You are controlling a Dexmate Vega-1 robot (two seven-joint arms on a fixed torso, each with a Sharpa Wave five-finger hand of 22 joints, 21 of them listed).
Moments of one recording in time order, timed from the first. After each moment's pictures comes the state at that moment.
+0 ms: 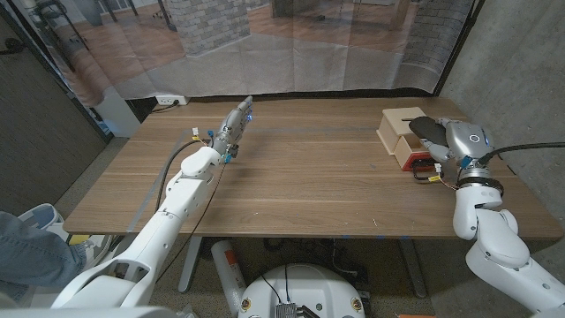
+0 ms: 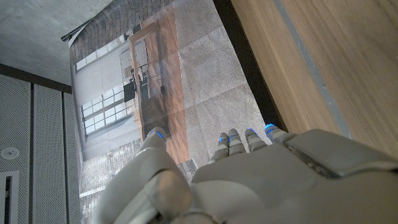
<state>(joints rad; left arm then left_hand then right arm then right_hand) 0.83 0.33 0.19 -1.36 -0.35 -0.12 -0.17 0.28 -0.01 0.33 -0.02 0.24 -0.05 0.06 0.20 0.18 -0.07 0.01 0.20 0.18 -0.13 0.02 0.19 0.18 -0.17 -0.03 0.20 0.18 -1.48 -0.76 -0.07 -2.12 -0.96 -0.68 -0.36 0.76 -0.06 0.33 -0.14 0.21 0.64 -0.04 0.24 0.20 0.78 0.01 0.38 0.26 0.89 -0.12 0.41 0.33 0.66 -0.06 0.57 0.23</state>
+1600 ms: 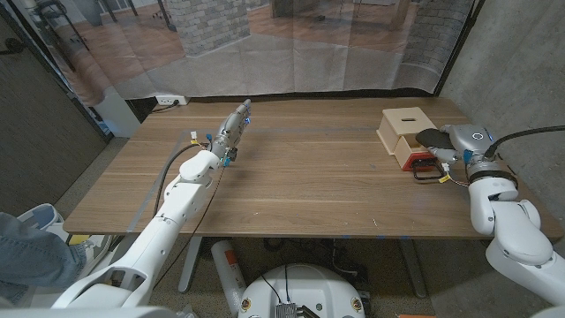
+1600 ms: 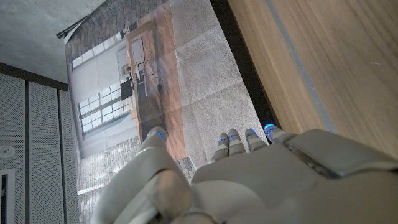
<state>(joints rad) 0.86 0.33 0.18 -1.40 -0.36 -0.11 -0.14 0.28 0.00 0.33 -0.03 0.24 -0.05 0.06 0.20 0.18 -0.07 0.01 0.20 0.18 -0.13 0.02 0.19 0.18 -0.17 -0.03 0.20 0.18 -1.53 -0.86 0.01 -2.15 -1.04 -0.67 -0.08 0.76 -0.07 0.33 -0.13 0.21 0.65 -0.05 0.23 0.20 0.79 0.01 0.38 0.26 0.91 -0.12 0.41 0.34 0.67 -0.06 0.58 0.23</state>
